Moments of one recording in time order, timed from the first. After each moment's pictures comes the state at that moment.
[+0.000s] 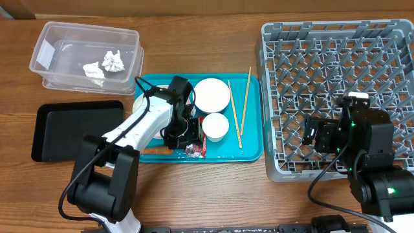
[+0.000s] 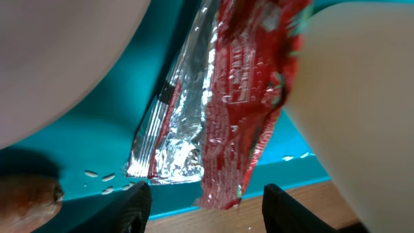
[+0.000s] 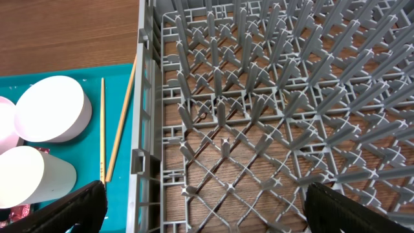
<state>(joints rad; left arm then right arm) -0.37 1.83 1.17 -0.95 0.34 -0.42 0.10 0.84 0.99 -0.91 0.07 0.17</state>
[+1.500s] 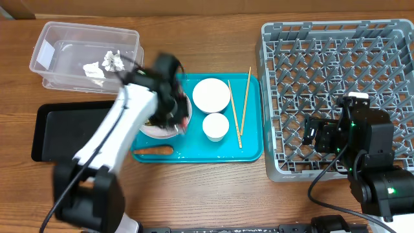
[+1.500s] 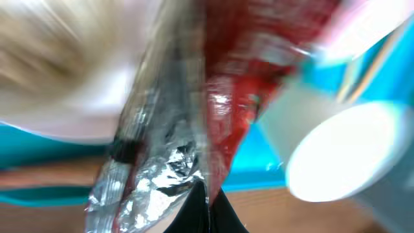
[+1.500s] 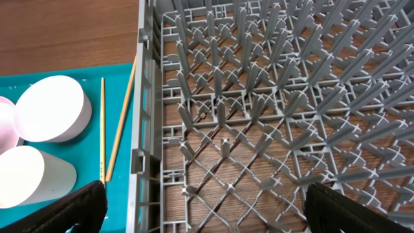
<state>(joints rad) -0.28 1.72 1.43 -1.13 0.19 -0.42 0.10 0.84 0.99 -0.91 0.07 0.17</state>
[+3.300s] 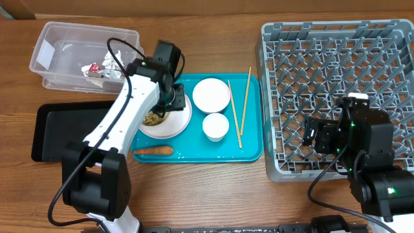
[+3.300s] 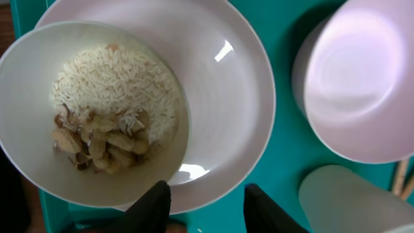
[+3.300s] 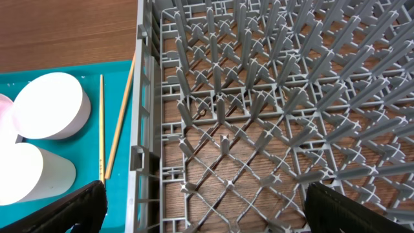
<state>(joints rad) -0.28 1.83 1.47 -1.02 -0.01 -0.39 0.10 0.84 0.99 -0.92 0.07 0.17</state>
